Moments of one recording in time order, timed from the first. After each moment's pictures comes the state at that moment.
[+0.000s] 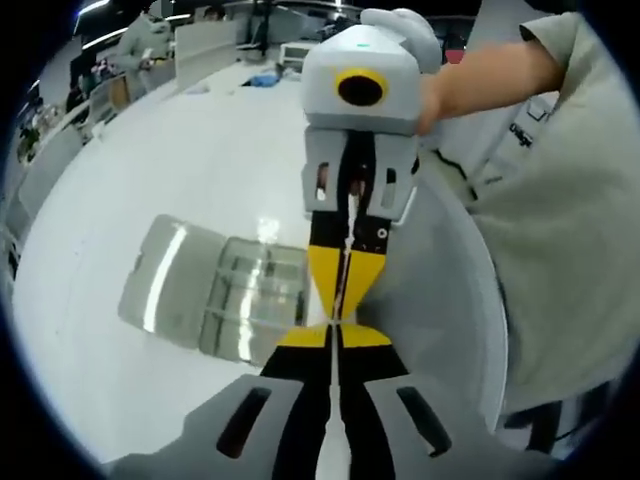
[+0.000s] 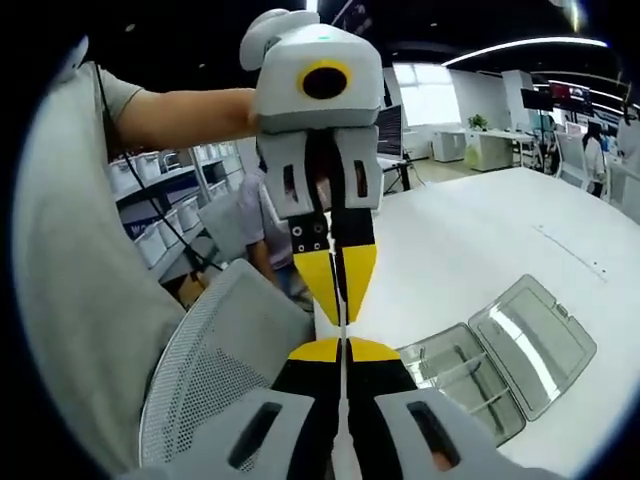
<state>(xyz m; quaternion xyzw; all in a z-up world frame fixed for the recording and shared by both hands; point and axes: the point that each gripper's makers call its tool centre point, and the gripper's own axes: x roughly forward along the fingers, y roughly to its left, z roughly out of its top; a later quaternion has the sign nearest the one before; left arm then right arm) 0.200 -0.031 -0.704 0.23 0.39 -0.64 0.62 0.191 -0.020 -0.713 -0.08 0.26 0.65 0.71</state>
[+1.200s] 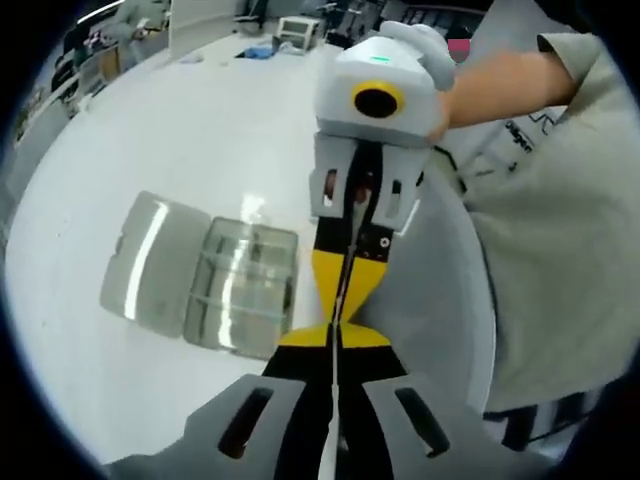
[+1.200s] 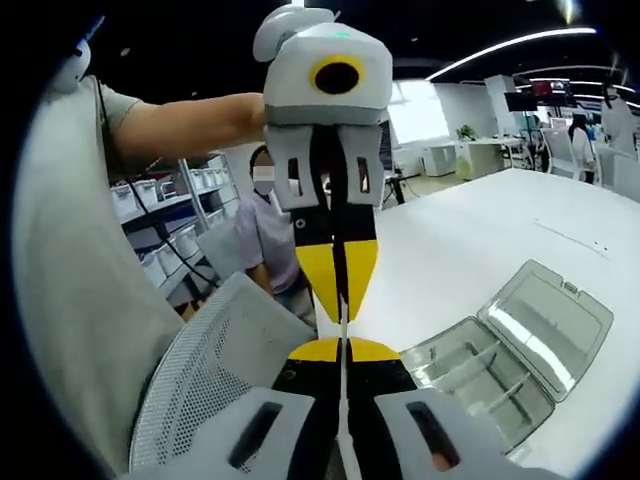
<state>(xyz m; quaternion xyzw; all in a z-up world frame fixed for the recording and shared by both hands) 0.197 -0.031 -0.711 0.24 0.44 -0.64 0.58 0.188 -0.018 -0.723 -0.02 0.24 0.64 0.73</state>
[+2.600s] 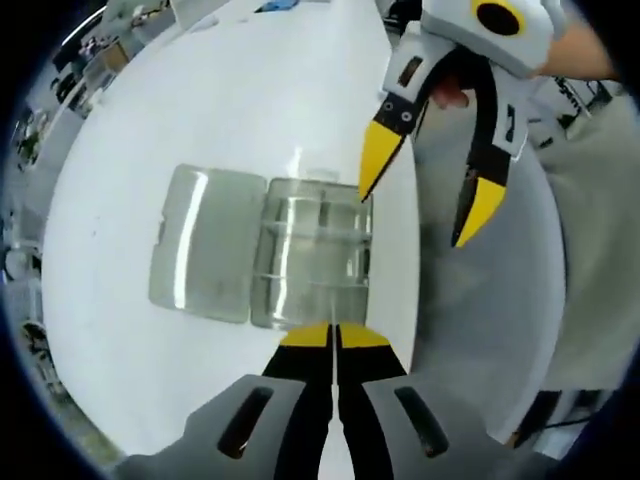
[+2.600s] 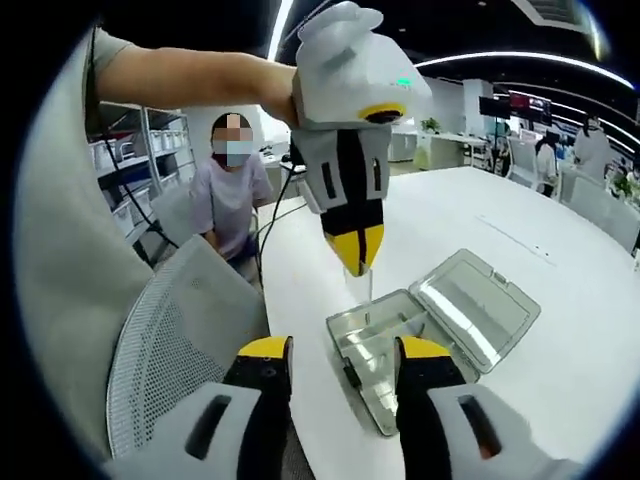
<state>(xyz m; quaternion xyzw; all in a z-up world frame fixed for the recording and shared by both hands) 0.258 -0.025 -0.750 0.39 0.46 -0.55 0.58 0.208 -0.078 -0.728 -0.12 0.26 0.55 0.79</state>
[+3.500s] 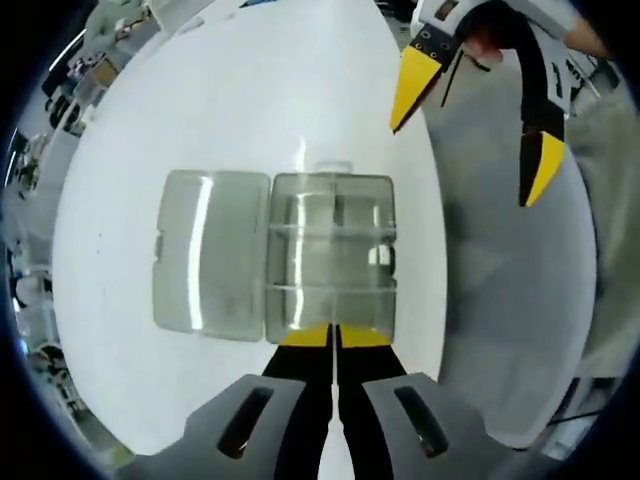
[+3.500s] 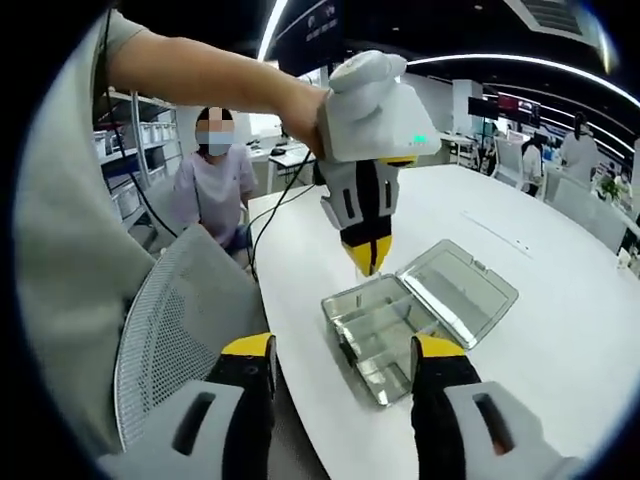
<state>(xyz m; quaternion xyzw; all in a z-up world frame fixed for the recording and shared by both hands) 0.270 -0.031 -0.773 0.43 0.44 -0.54 0.57 0.195 -0.101 -0.726 -0.14 0.26 0.52 0.80</state>
